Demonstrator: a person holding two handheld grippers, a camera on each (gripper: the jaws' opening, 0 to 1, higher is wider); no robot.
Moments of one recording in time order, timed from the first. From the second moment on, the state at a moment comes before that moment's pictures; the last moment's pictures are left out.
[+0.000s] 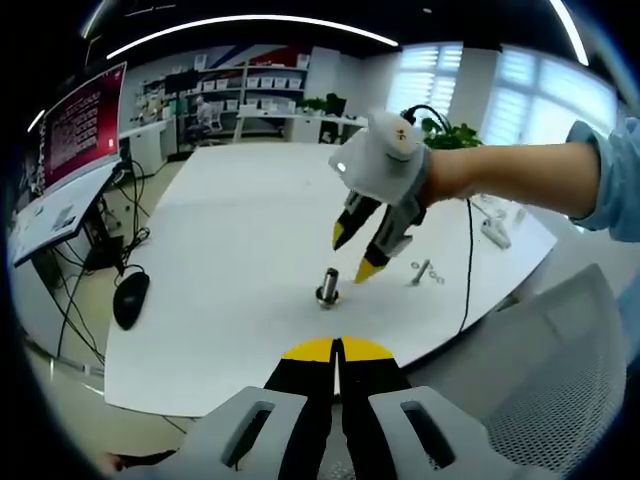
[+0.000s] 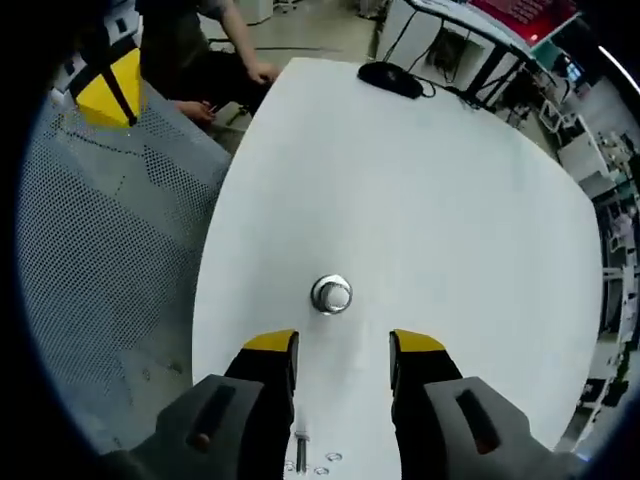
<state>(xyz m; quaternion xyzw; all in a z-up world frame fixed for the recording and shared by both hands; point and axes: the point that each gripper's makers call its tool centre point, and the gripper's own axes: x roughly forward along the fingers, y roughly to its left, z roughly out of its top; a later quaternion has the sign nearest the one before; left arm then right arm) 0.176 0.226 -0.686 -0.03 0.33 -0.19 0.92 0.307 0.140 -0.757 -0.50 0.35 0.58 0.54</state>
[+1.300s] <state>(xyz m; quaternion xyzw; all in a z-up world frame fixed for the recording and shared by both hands) 0.164 0.206 -0.683 0.00 0.33 -0.26 0.91 0.257 -0.089 -0.593 -0.12 0.21 0.28 0.93</state>
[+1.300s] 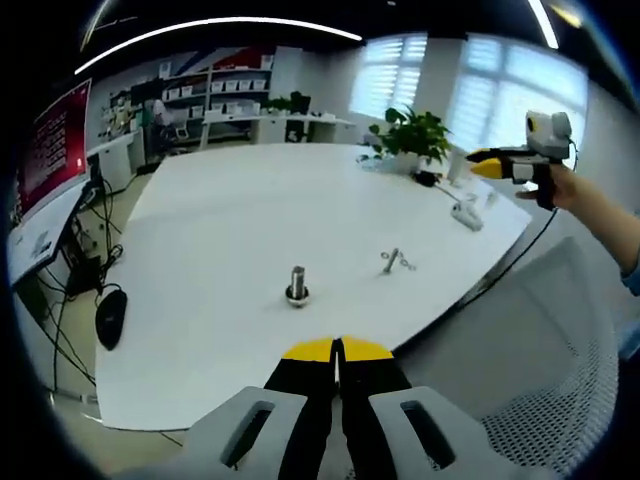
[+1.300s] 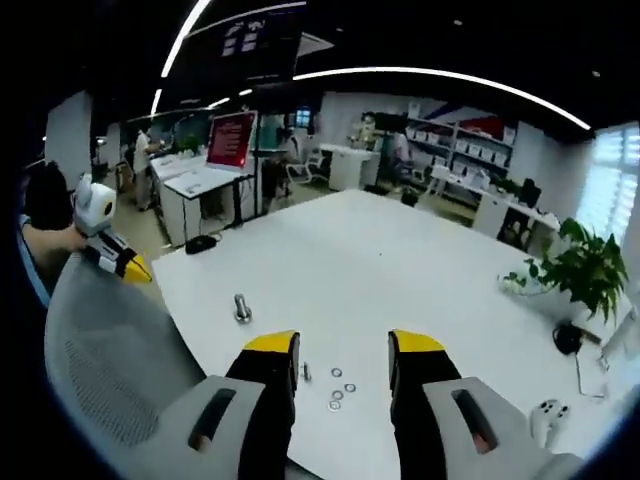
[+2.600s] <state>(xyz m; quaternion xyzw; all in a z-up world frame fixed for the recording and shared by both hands) 0.169 0.227 -0.689 -0.03 0.35 -0.17 0.92 0.289 -0.096 -0.817 -0.30 0.42 0.49 0.70</state>
